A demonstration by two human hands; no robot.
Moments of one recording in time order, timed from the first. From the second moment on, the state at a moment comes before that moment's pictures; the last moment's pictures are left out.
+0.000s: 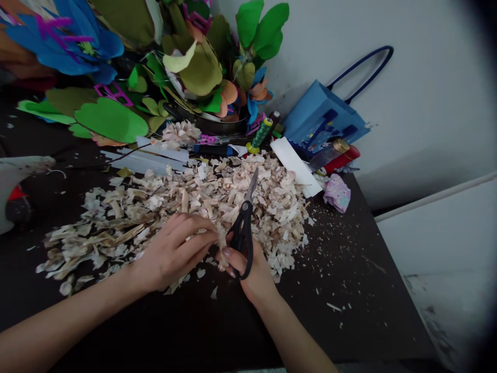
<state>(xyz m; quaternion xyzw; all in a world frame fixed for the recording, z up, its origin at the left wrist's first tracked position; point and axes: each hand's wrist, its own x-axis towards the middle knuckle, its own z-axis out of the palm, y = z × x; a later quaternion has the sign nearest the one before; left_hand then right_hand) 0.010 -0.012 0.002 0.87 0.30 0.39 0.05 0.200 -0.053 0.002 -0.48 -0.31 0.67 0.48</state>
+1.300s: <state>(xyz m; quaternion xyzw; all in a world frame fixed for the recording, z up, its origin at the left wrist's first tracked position) 0.015 -0.006 0.004 0.65 0.43 0.38 0.50 0.200 -0.051 0.002 -0.46 -0.30 0.70 0.46</state>
